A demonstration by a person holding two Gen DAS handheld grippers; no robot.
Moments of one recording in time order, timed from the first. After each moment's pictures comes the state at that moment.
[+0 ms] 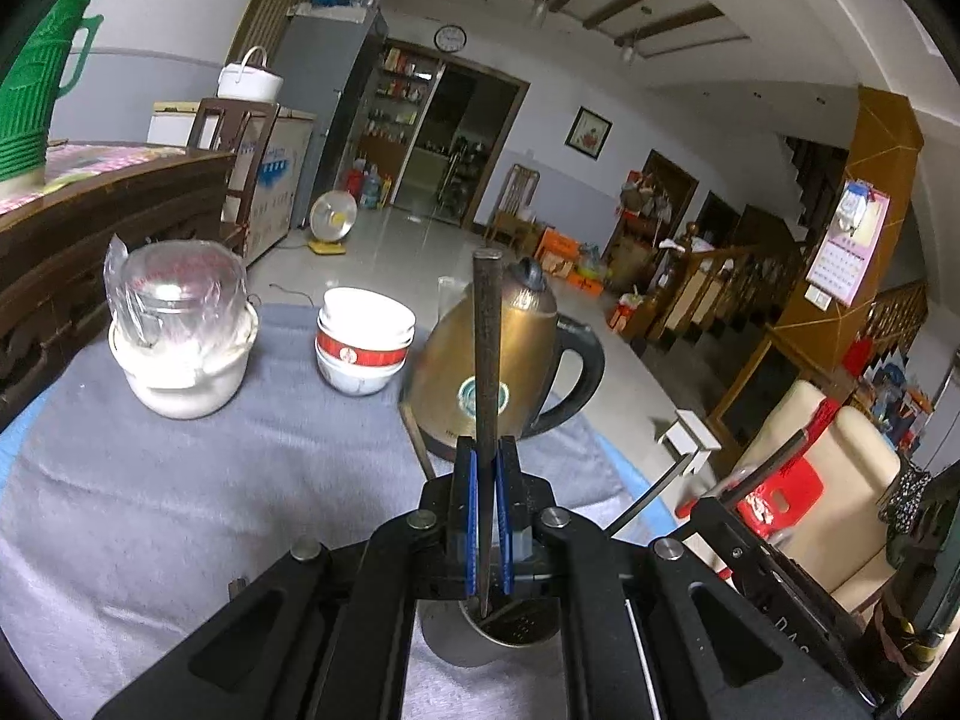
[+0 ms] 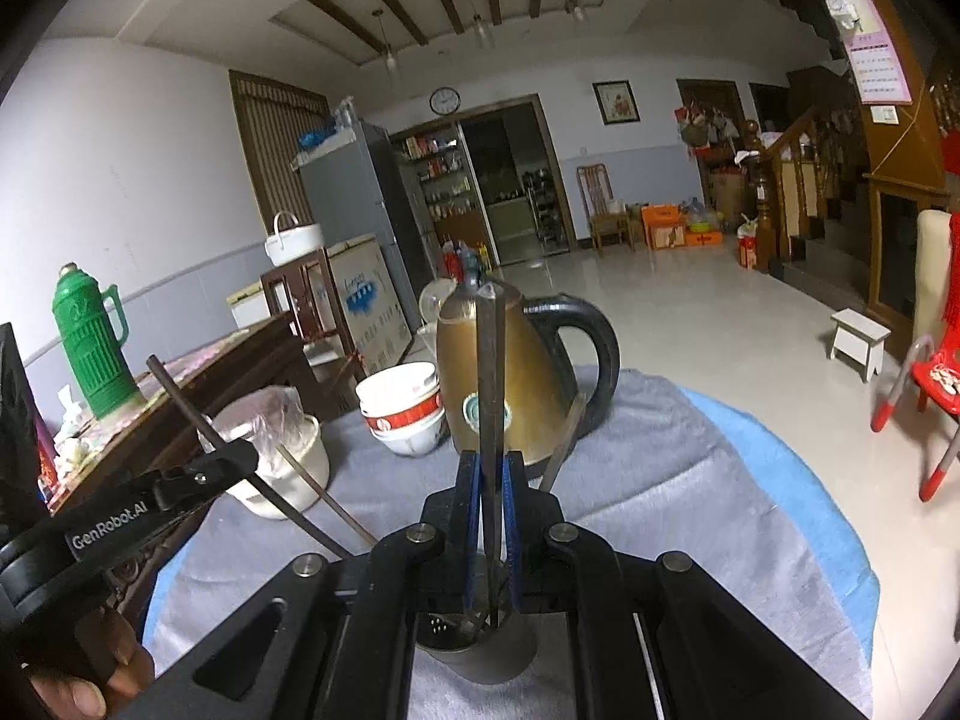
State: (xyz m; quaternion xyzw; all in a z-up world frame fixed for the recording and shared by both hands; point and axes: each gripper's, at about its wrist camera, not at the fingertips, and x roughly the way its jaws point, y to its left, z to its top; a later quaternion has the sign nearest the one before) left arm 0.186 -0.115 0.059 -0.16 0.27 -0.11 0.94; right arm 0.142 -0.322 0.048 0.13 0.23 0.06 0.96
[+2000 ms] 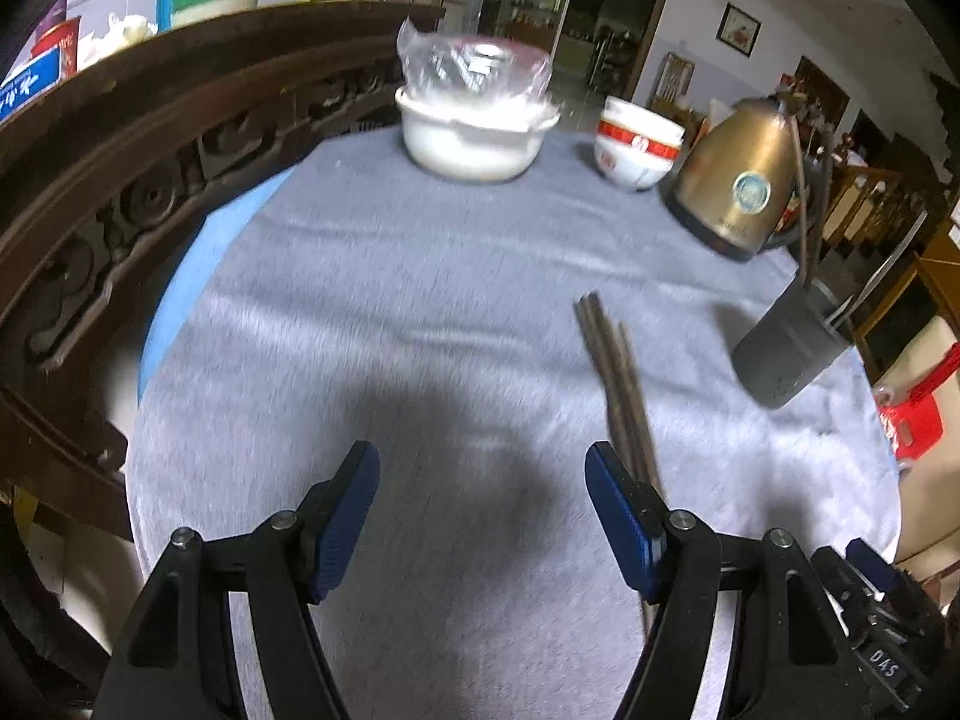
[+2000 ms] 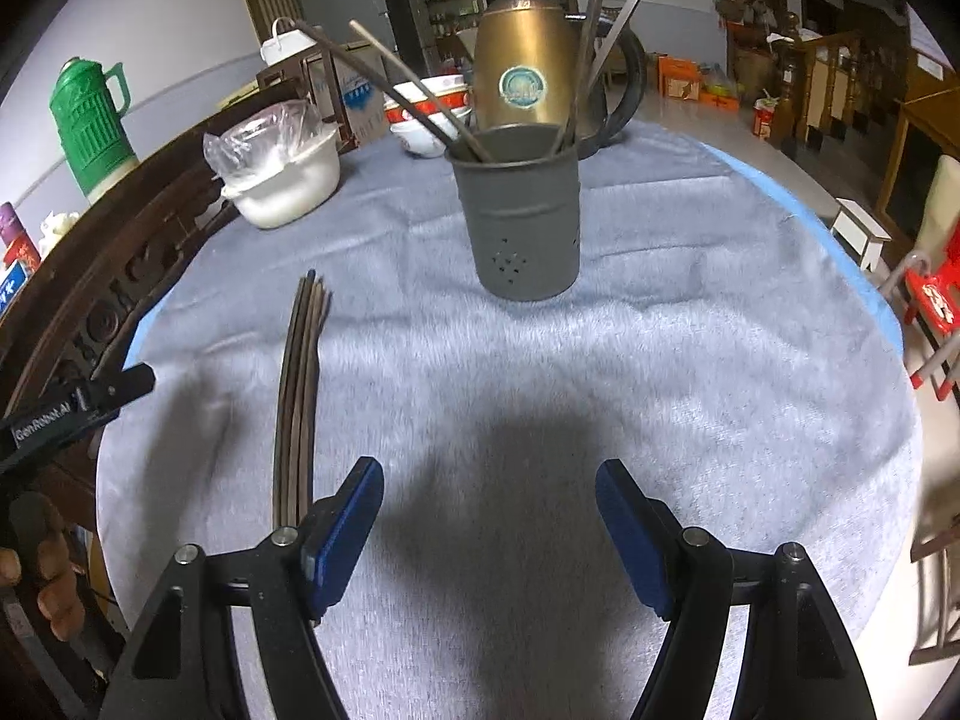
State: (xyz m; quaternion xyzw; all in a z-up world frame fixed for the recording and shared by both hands) left arm 0.059 0.015 -0.063 -0.12 0.44 0.06 0.89; right arm 0.030 -0.253 -0.074 0.06 0.45 0.08 0.89
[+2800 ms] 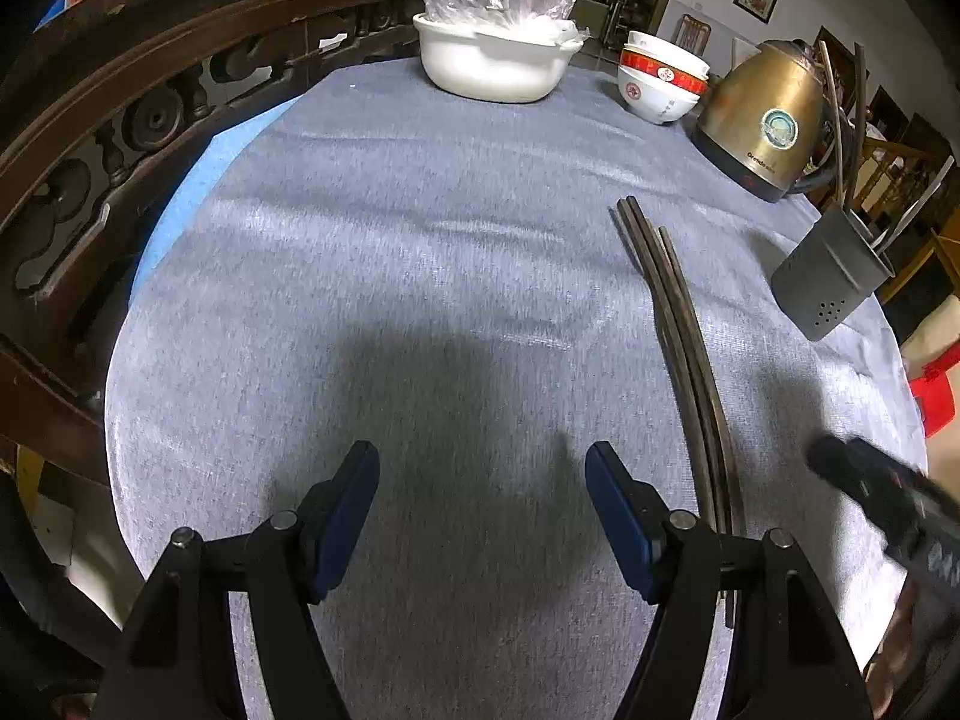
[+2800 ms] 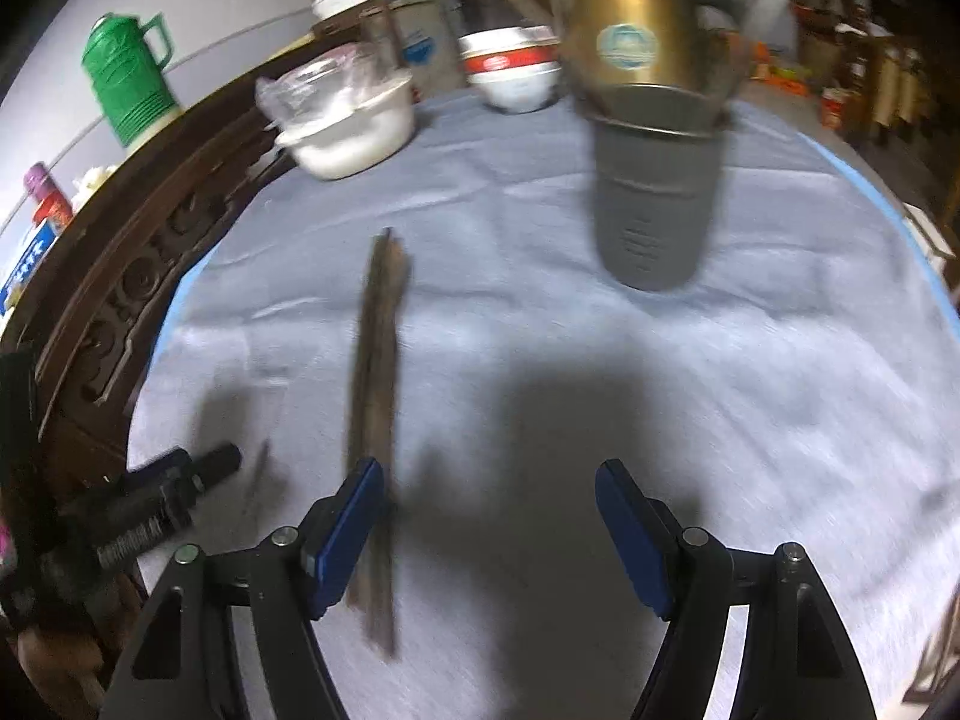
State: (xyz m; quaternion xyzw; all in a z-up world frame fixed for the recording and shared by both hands) left arm 0.044 0.016 -0.103 -0.12 0.49 0.07 0.86; right arm 0.078 -0.188 -0.084 0.05 0.49 0.17 0.85
